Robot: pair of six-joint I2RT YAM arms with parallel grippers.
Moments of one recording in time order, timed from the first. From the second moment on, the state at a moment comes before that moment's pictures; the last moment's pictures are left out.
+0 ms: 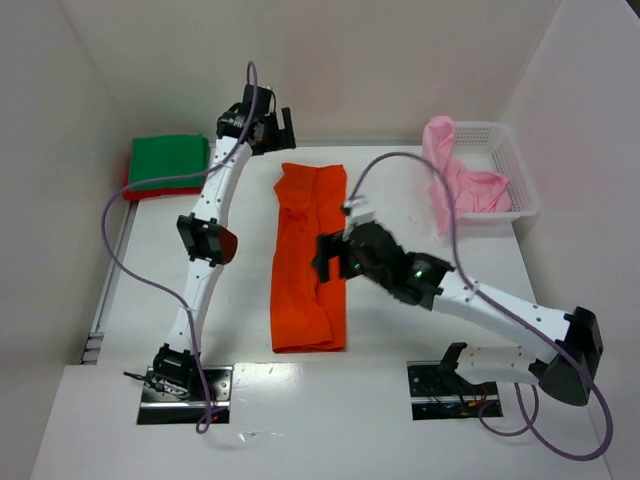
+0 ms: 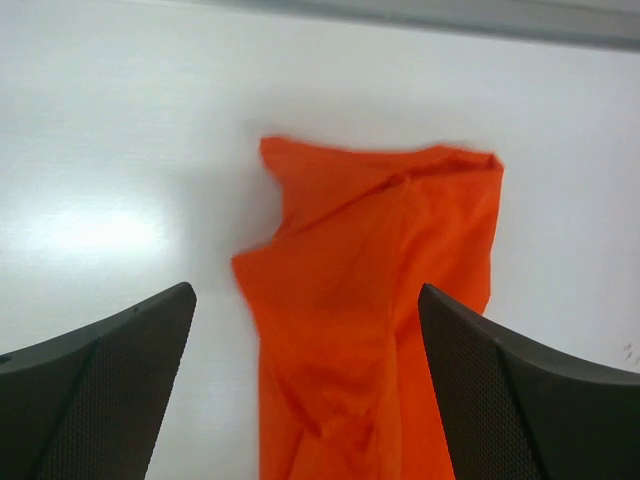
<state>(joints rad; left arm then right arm) -0.26 2.70 3.09 -1.13 -0.02 -0.40 0.97 1.15 0.97 -0.35 0.28 0.50</state>
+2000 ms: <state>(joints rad) -0.25 0.99 1.03 -0.35 -0.08 -0.57 0.82 2.32 1.84 -0.27 0.37 -0.11</state>
